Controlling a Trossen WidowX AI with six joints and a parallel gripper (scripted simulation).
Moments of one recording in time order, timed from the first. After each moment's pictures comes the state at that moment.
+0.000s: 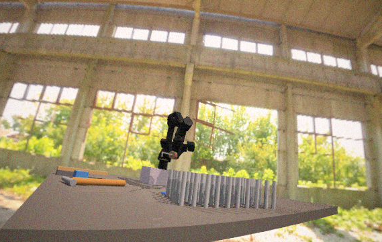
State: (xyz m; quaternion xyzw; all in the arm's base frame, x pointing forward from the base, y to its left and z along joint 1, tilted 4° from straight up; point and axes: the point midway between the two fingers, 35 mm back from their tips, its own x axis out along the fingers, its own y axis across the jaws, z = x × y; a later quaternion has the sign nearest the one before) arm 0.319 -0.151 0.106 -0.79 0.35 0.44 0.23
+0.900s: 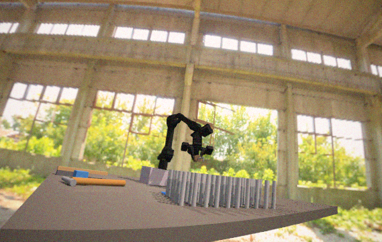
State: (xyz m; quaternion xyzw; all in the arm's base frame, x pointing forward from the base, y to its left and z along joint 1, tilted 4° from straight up) arm 0.334 -0.007 0.120 -0.84 0.25 0.46 0.18
